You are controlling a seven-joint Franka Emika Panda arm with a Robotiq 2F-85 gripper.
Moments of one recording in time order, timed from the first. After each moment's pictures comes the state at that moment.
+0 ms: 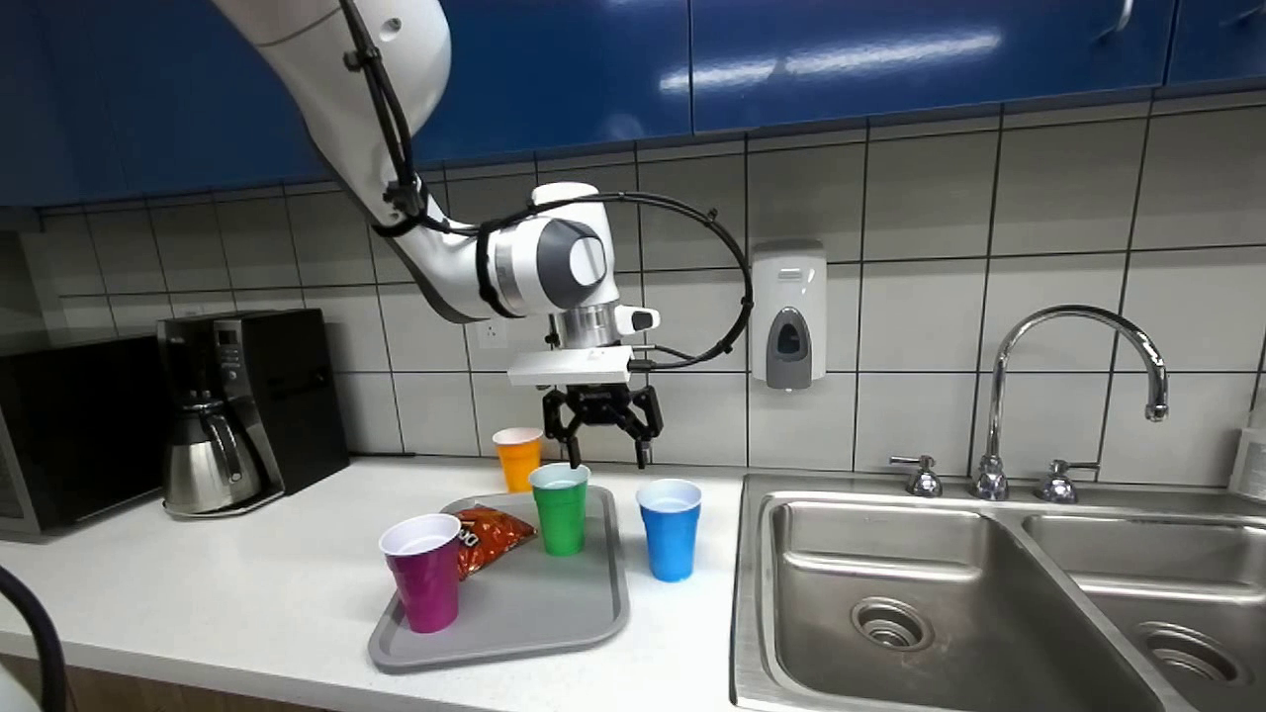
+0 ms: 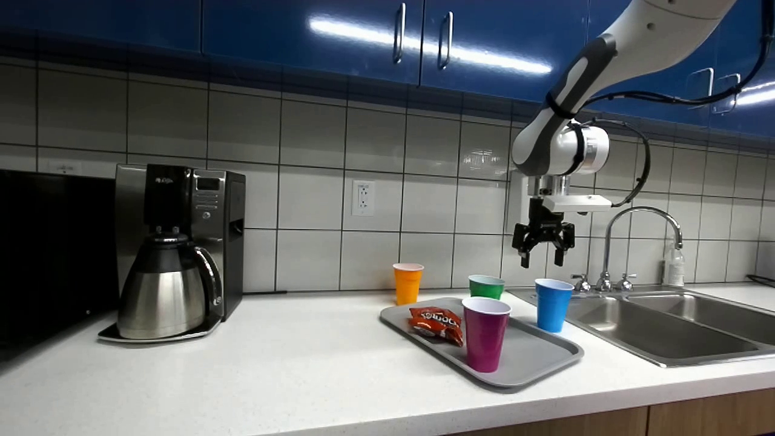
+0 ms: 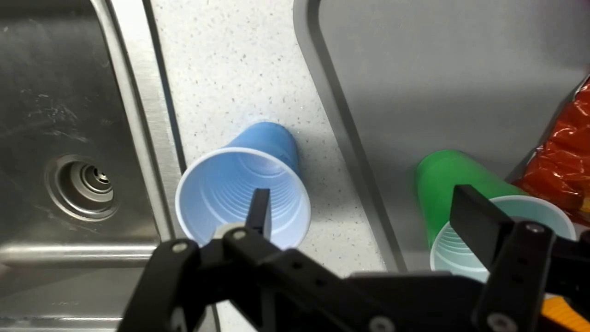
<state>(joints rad) -0.07 0.14 -0.12 -2.15 -0.06 2.39 -0.15</state>
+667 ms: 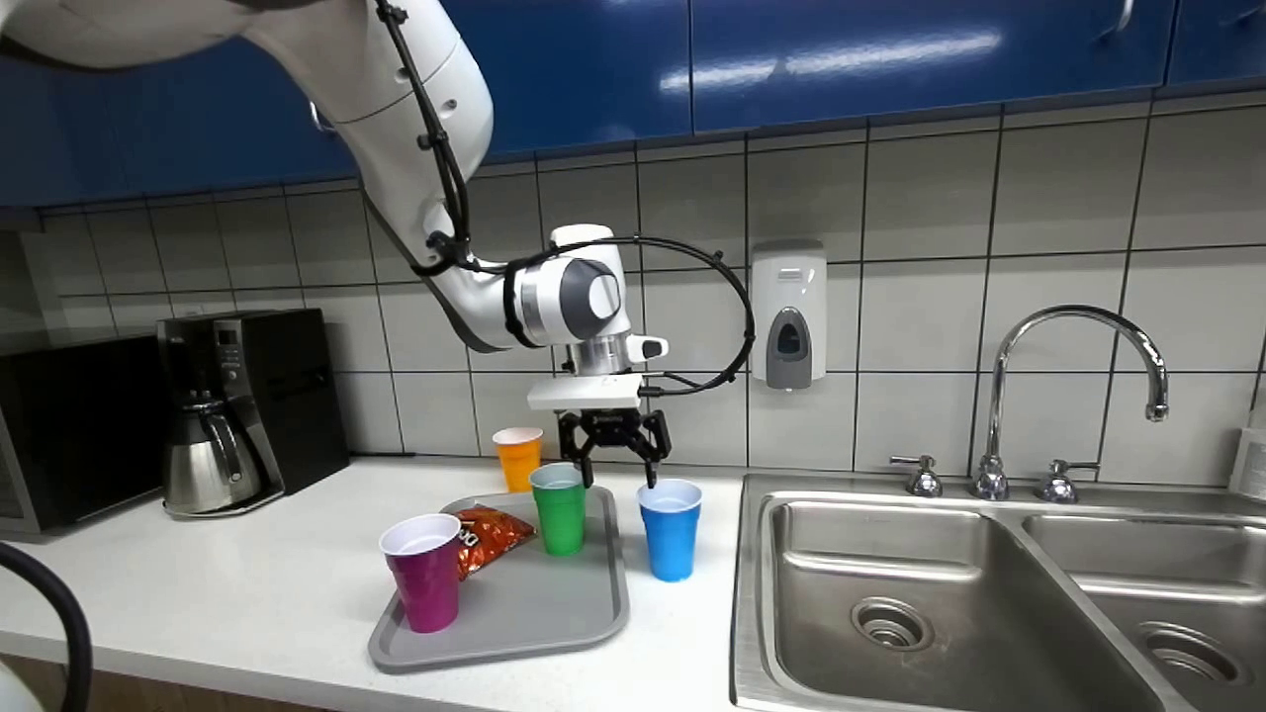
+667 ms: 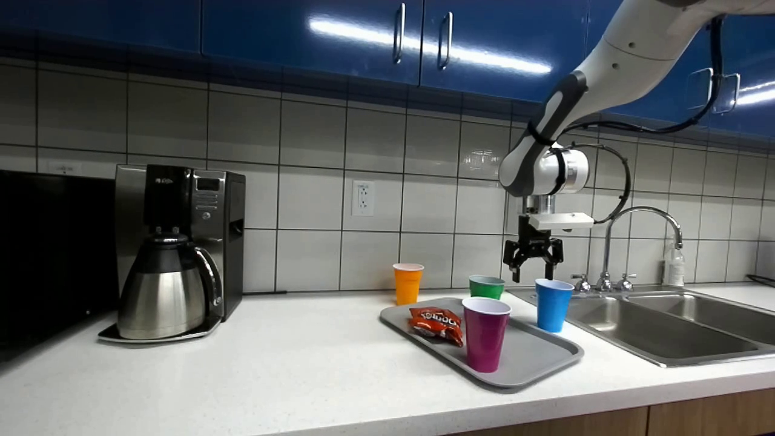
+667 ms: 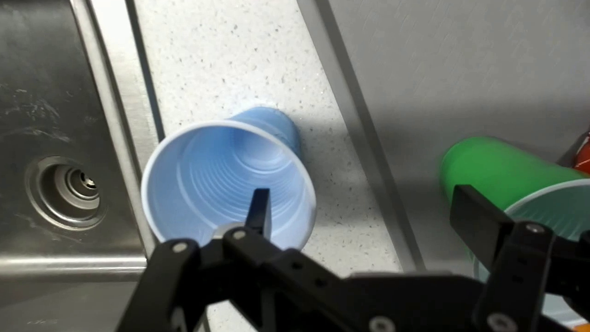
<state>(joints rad) -0.07 0.32 -0.12 -2.02 -0.06 2.39 -0.12</state>
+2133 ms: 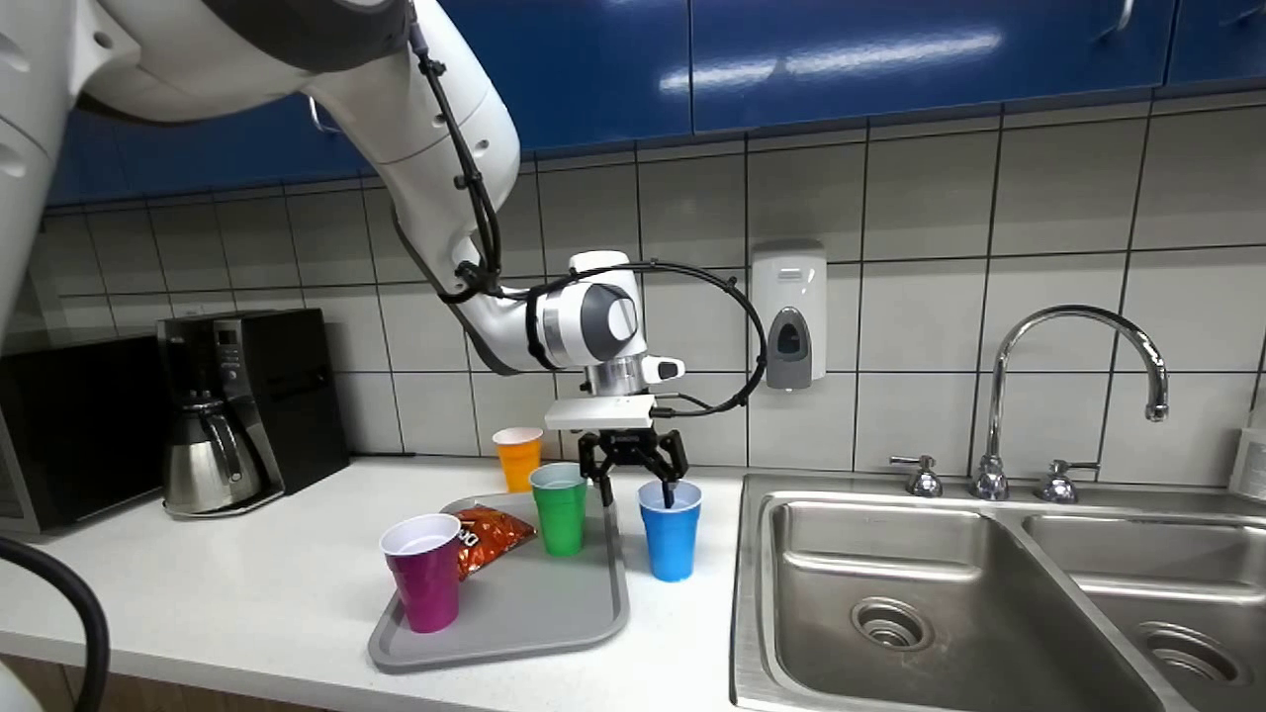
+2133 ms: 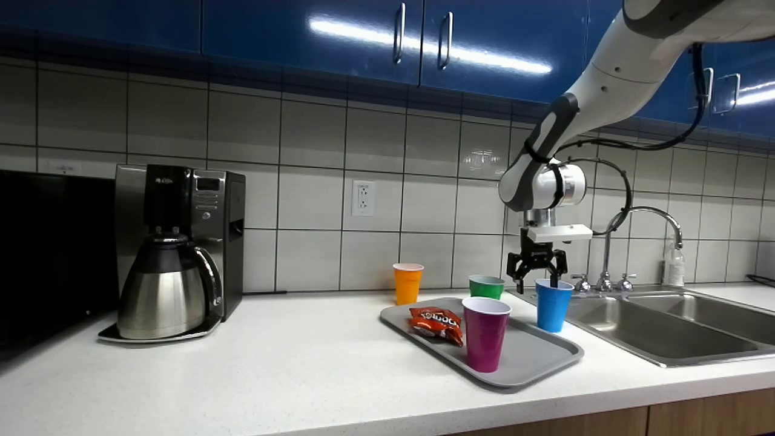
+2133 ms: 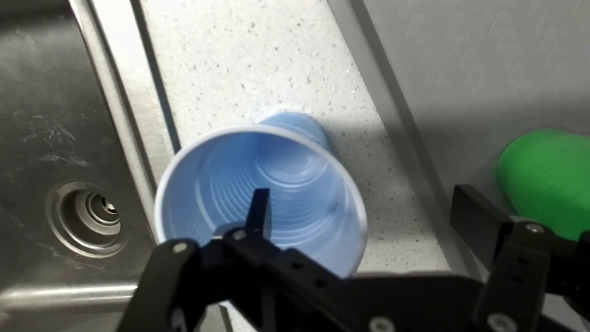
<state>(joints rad) -0.07 0.42 -0.14 -1.95 -0.08 2.39 -0.05</state>
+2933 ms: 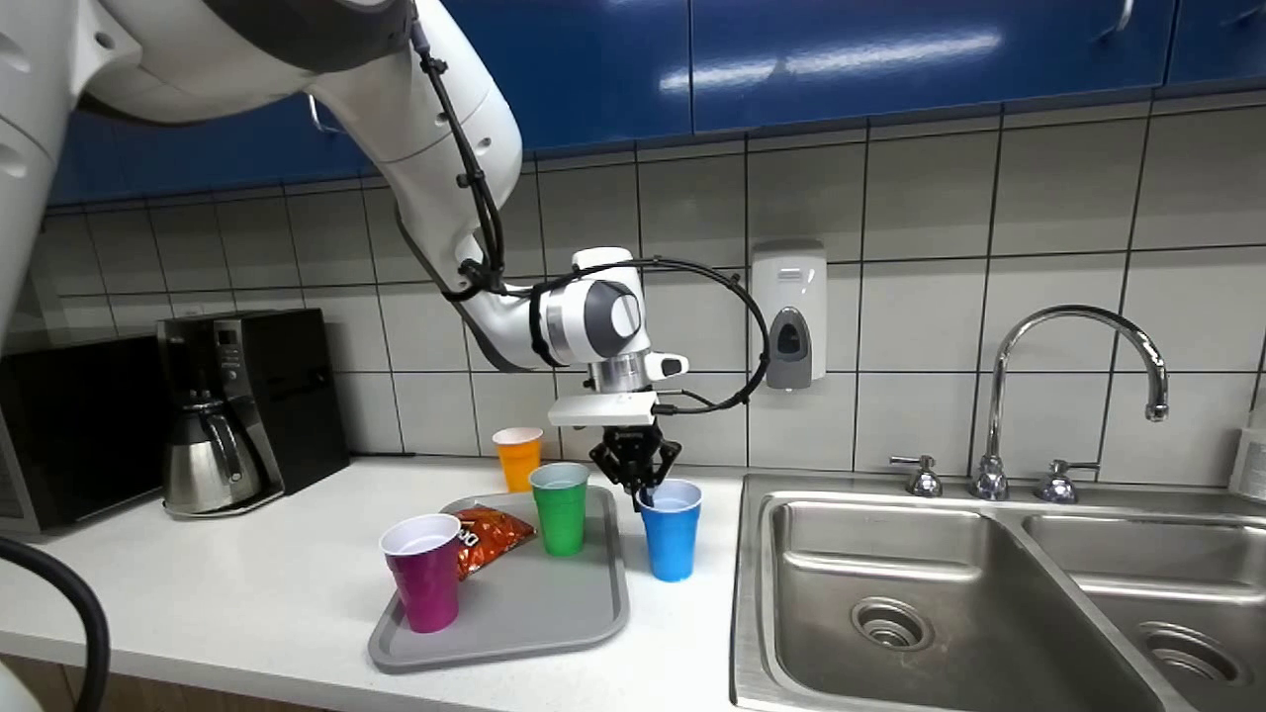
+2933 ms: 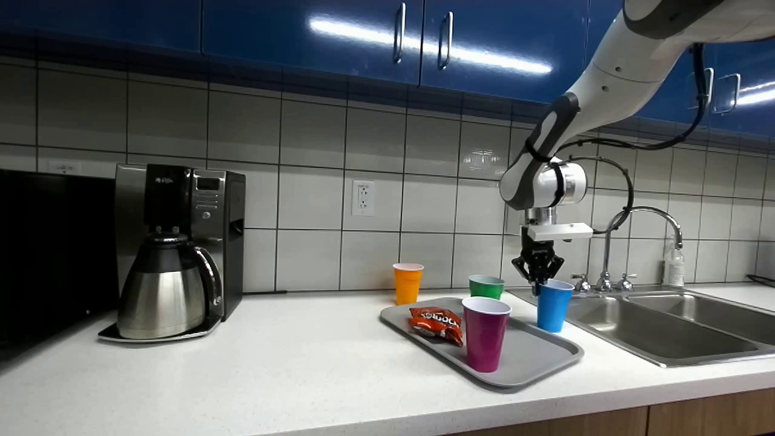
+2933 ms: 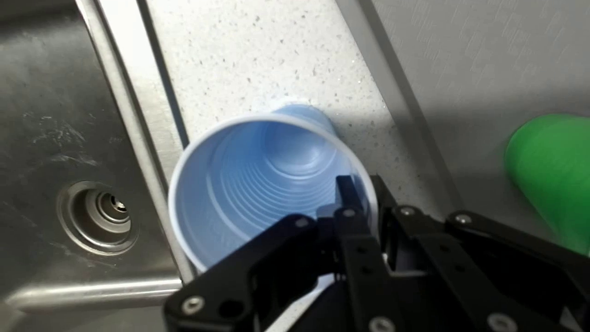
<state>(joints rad) -0.07 0.42 -0.15 -1.94 -0.08 2.39 -0.03</state>
